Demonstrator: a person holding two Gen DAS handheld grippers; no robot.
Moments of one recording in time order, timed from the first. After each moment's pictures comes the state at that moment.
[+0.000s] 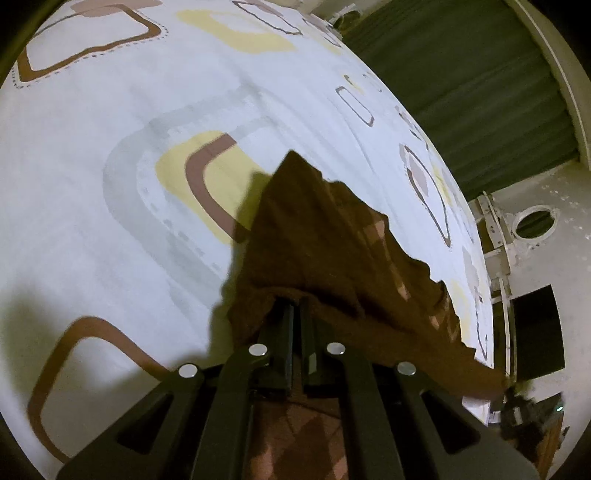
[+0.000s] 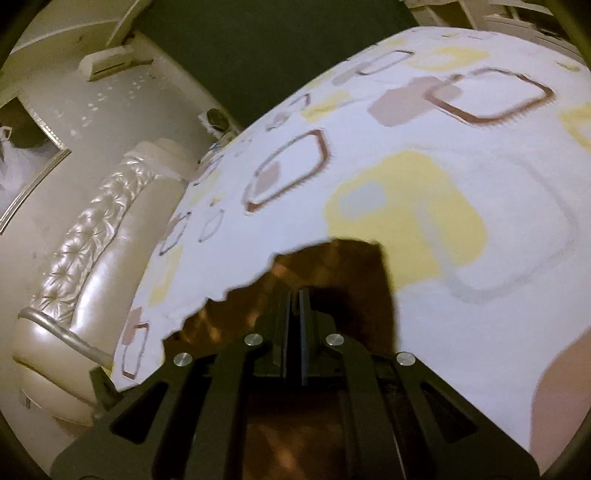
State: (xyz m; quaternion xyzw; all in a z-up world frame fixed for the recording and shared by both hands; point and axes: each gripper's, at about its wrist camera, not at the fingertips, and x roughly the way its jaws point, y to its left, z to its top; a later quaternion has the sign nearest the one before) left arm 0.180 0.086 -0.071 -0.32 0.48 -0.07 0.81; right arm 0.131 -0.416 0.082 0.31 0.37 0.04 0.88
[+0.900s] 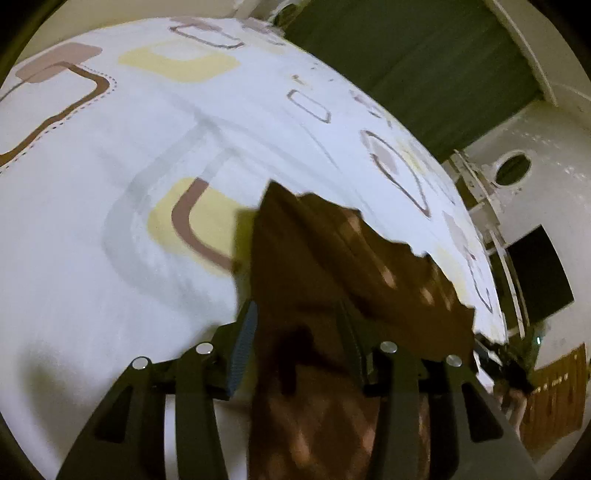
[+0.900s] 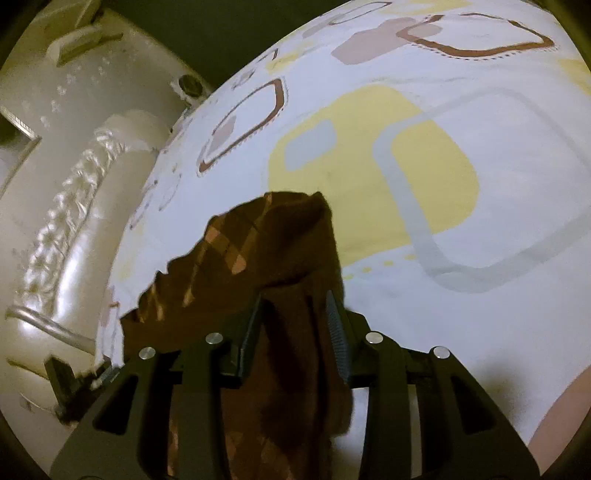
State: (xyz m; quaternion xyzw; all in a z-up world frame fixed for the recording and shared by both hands) left arm 0.196 0.099 -0.045 -0.23 0.47 -0.14 0.84; right arm 0.175 -0.427 0.024 0.30 0.45 0.03 0.84
